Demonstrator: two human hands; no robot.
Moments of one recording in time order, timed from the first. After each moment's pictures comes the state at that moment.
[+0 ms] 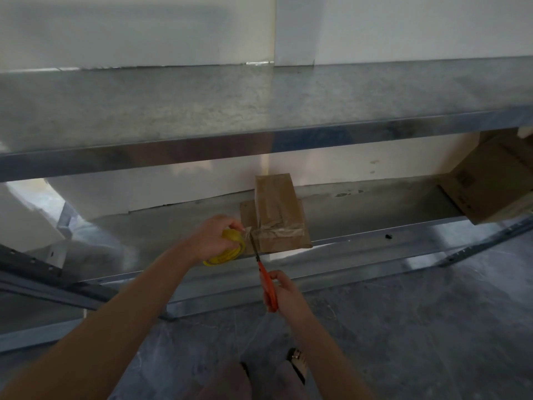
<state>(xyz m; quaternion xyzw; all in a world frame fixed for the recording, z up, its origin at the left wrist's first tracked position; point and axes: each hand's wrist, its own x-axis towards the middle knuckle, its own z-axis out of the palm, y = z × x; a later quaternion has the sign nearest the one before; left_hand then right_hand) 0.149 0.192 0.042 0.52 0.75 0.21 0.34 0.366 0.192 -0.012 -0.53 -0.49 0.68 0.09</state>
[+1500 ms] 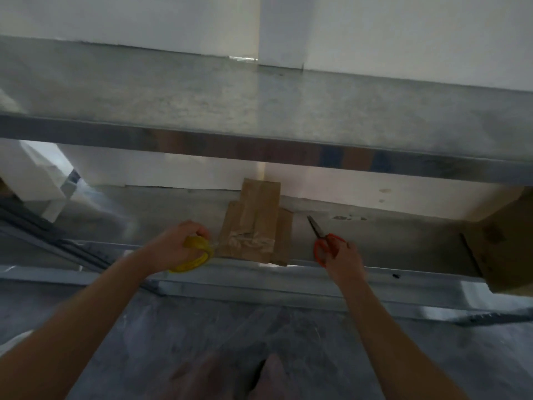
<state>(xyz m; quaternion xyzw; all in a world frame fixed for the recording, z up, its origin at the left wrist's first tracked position) 0.186 0.180 0.038 0.42 0.83 0.20 0.30 0.467 0.442 -0.069 -0.55 -0.79 0.26 0.01</state>
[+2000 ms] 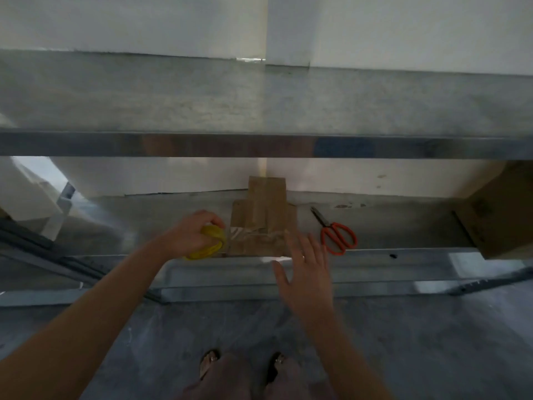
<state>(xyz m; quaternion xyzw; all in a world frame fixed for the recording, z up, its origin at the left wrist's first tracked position) 0.158 0.194 0.049 0.46 0.79 0.21 0.34 0.423 0.276 -0.009 -0.41 -0.88 0.14 0.19</state>
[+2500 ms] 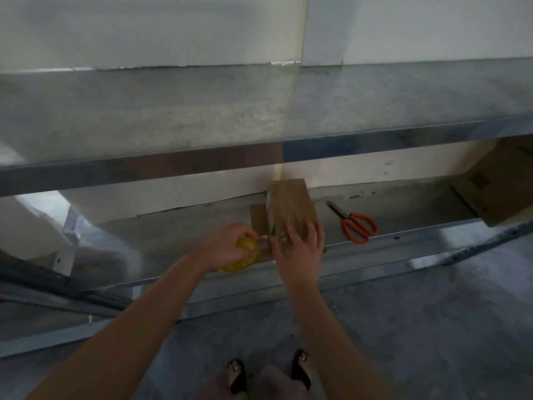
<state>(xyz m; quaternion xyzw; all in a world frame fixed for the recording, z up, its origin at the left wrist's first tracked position) 0.130 0.191 0.033 0.54 0.72 0.19 0.39 0.306 0.247 -0.028 -0.58 -0.76 0.17 0.25</state>
